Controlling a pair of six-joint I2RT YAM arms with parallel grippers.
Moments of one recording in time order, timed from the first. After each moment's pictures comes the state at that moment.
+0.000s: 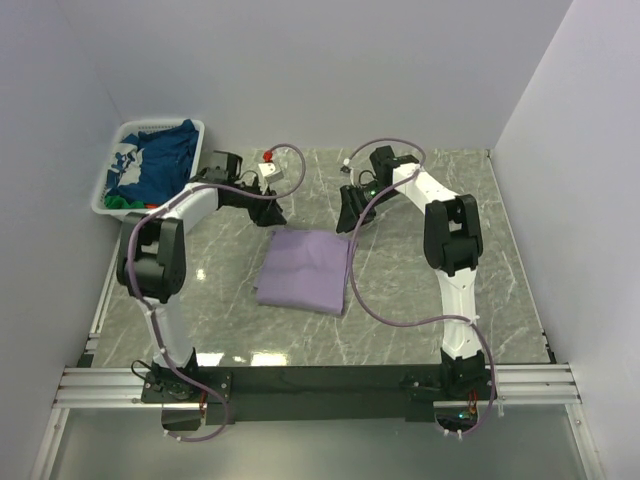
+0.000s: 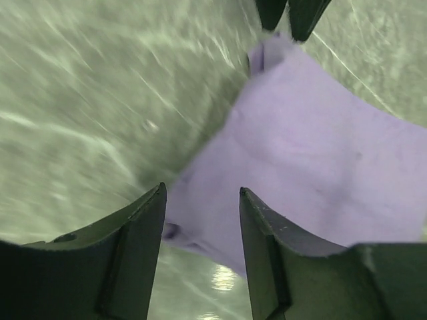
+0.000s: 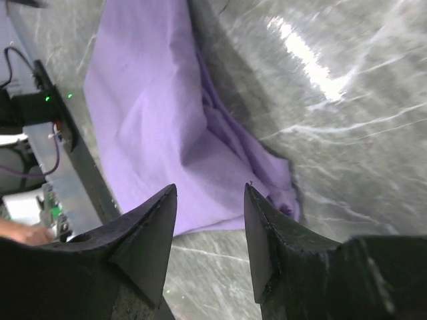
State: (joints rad) left arm -0.19 1.91 1.41 -0.39 0.92 0.62; right arm 0.27 2.30 1.90 -0.96 -0.85 -0.18
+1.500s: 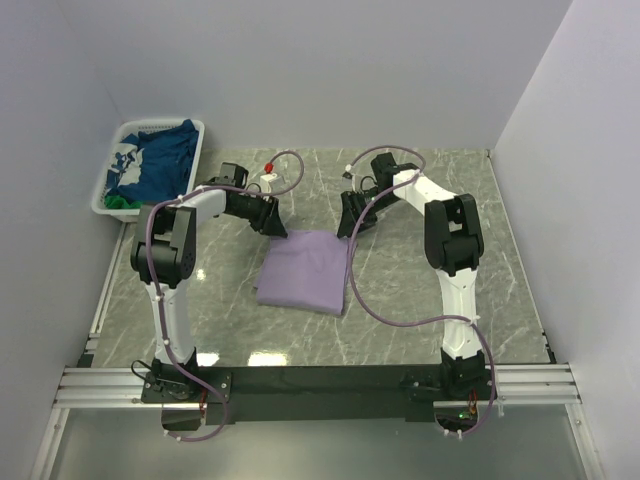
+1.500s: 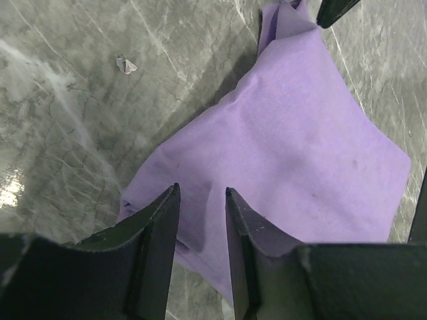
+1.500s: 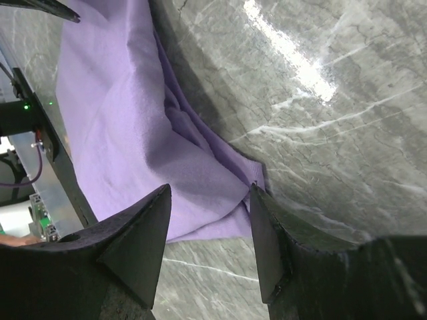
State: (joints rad) left arm -0.18 2.09 1.44 -0.45 0.93 0.37; right arm 0.26 2.29 1.80 -0.85 -0.83 -0.16
